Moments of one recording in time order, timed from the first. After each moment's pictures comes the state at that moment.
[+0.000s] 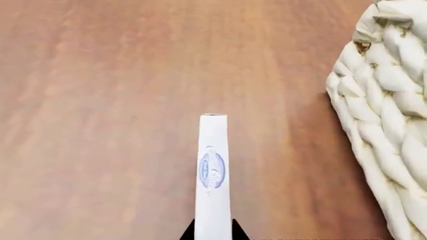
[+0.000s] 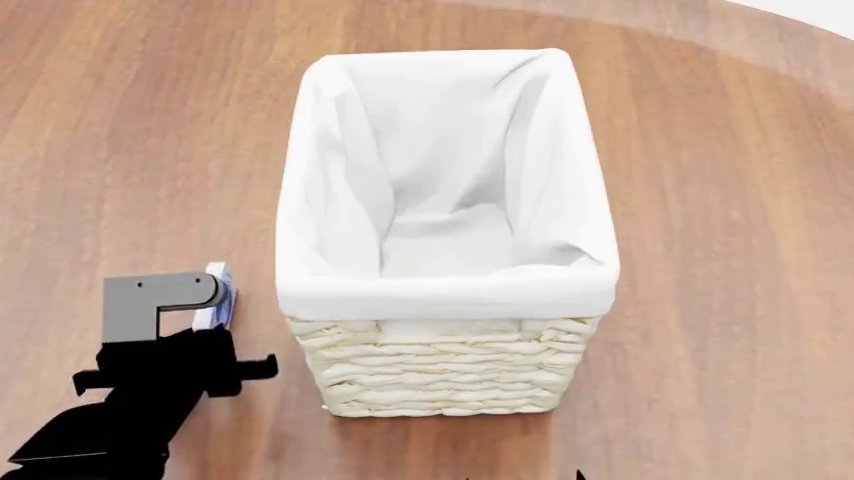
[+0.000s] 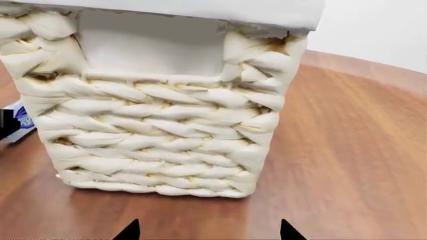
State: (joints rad) left arm -0.99 -0.02 -0.11 -1.30 0.00 -0.06 0.06; right arm 0.04 0.25 -0.38 0.06 0.17 -0.11 0.29
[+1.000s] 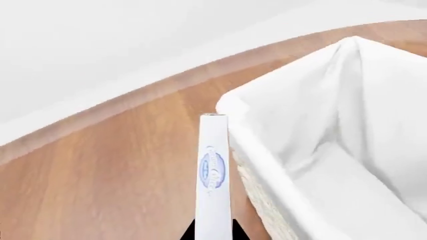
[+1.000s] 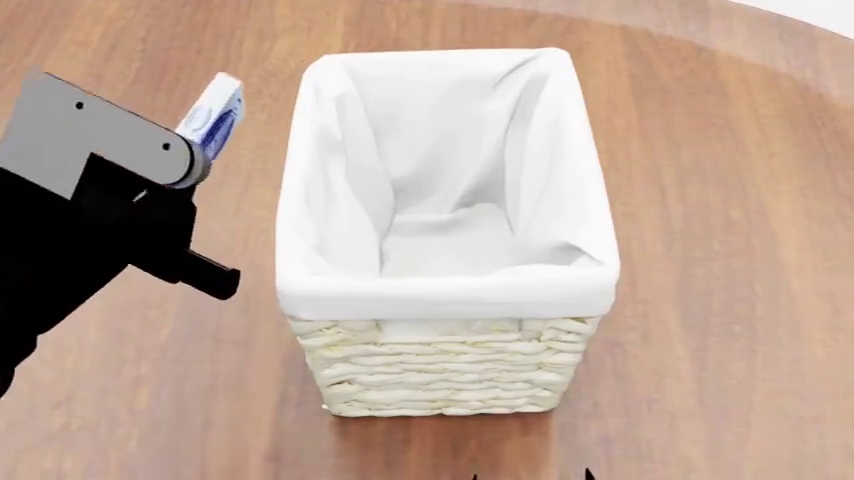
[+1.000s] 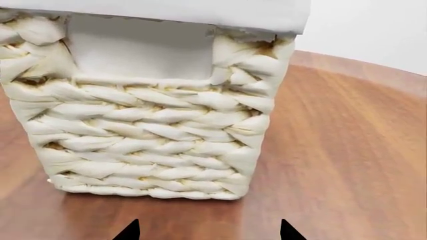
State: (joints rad) left arm -0.94 -0.19 0.27 0.29 0.06 -1.30 0.33; right arm 0.04 0.27 -0.39 0.05 0.19 -0.11 0.31
